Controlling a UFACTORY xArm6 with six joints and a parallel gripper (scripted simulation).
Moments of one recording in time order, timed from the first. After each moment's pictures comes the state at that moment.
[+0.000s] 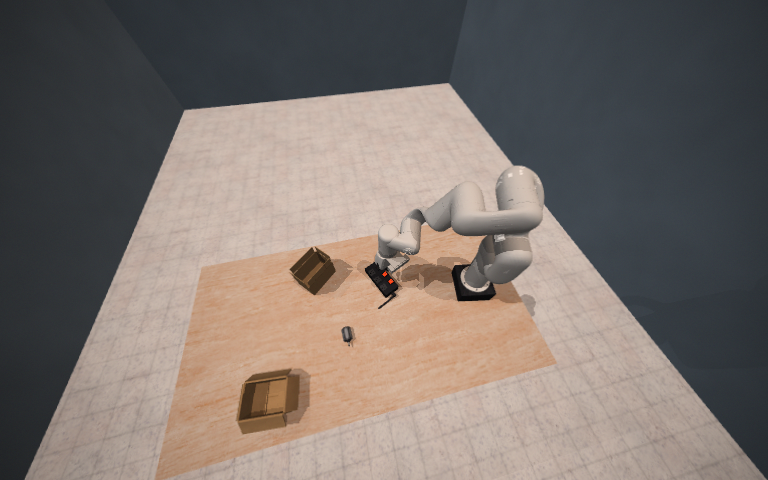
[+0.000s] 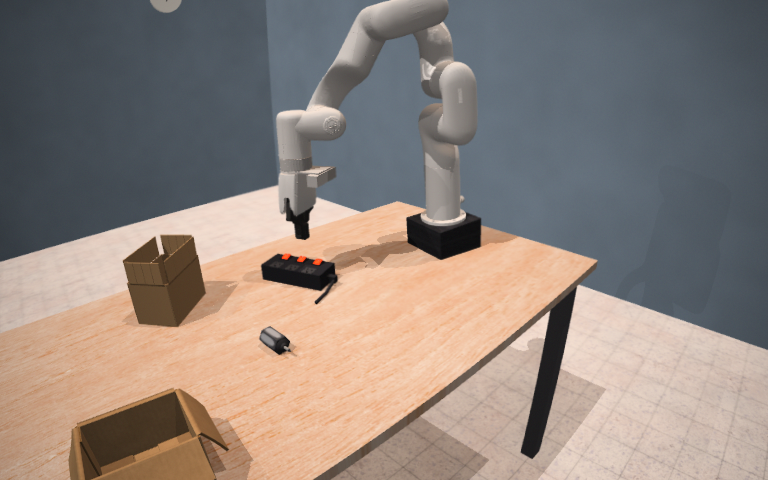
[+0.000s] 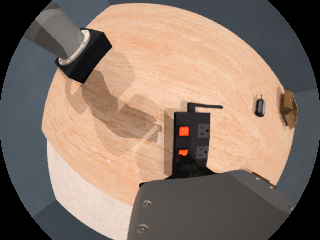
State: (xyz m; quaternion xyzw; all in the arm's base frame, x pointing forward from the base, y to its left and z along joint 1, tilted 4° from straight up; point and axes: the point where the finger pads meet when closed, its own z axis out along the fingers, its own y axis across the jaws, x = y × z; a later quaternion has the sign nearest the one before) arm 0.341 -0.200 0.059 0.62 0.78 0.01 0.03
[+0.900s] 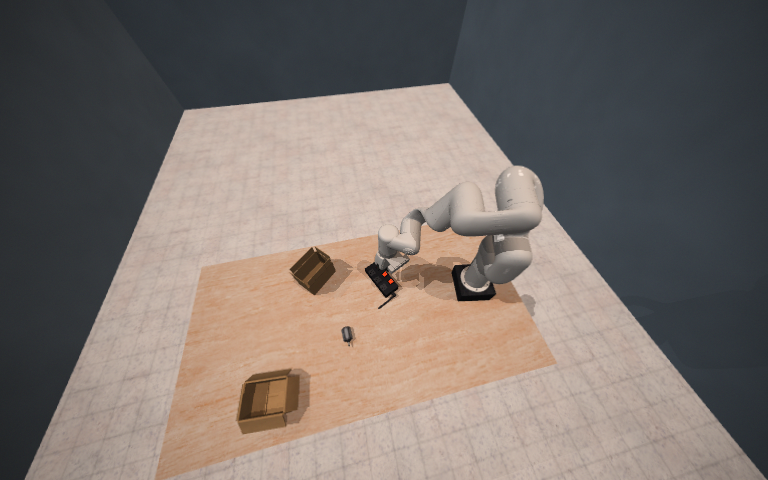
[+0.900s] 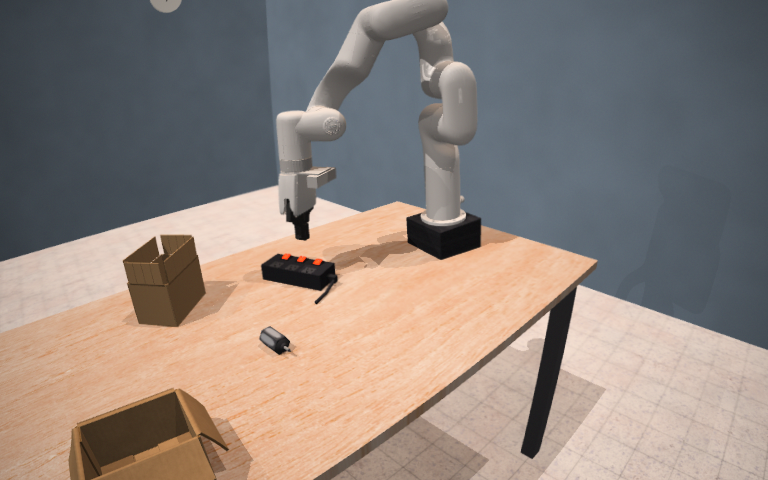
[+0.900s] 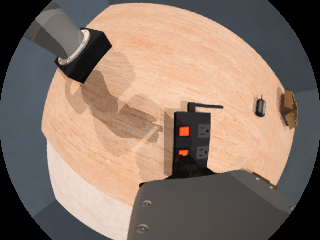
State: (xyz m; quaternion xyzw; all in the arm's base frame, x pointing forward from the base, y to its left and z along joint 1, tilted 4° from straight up) arm 0.341 -0.200 0.057 0.62 0.78 0.01 0.03
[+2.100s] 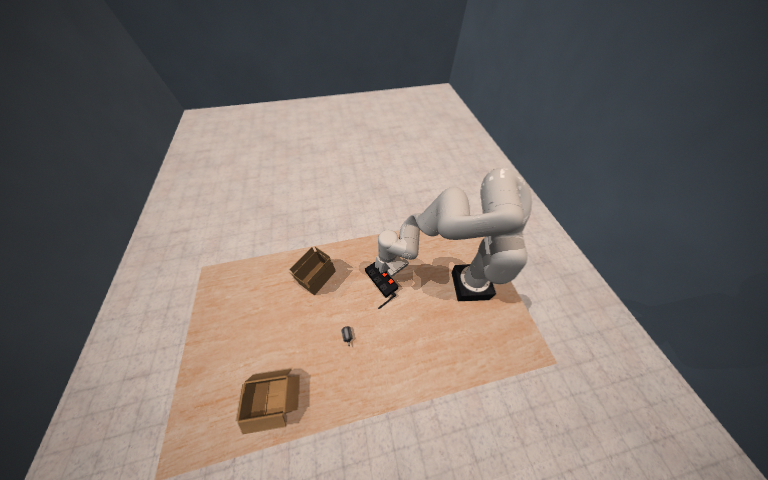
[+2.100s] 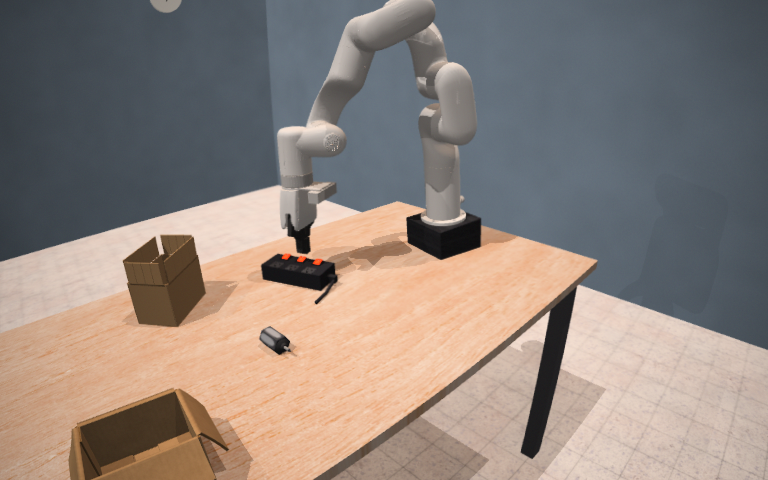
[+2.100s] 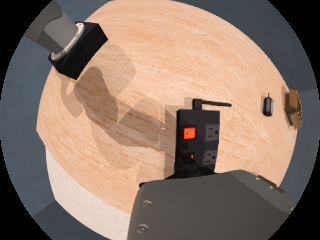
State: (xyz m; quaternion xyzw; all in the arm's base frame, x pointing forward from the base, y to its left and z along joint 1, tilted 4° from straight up) arm 0.343 -0.202 0.021 0.62 0.78 0.01 0.03
